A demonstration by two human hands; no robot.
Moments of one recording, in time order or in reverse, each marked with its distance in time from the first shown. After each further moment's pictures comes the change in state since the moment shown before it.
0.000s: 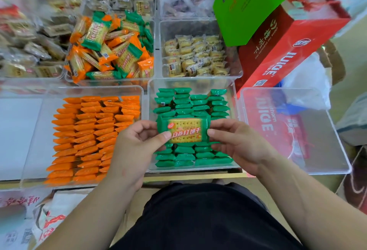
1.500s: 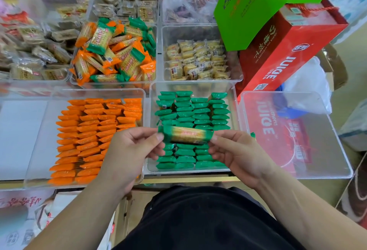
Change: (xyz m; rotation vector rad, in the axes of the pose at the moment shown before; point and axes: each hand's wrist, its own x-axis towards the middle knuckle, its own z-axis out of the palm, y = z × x) left_hand -0.012 0.015 -0.016 0.113 -0.064 0.034; right_hand -0.012 0.014 0.003 0.128 -0.001 -0.021
